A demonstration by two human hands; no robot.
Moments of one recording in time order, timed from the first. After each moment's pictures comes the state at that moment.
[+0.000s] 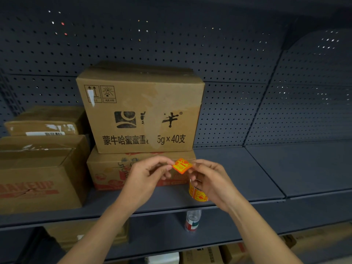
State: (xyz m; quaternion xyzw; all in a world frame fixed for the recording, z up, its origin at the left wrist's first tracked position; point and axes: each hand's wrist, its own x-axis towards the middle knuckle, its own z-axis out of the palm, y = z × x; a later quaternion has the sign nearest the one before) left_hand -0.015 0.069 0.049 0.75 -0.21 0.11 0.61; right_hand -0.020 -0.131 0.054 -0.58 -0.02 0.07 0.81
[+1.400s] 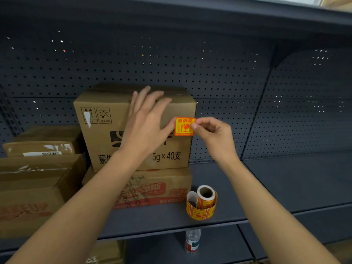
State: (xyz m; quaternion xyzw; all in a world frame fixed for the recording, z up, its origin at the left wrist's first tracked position) left_hand 0.051 0.047 0.181 0.87 -0.21 0.39 0.19; right_hand 0.046 -0.147 0.152 -0.72 -0.14 -0.23 0.64
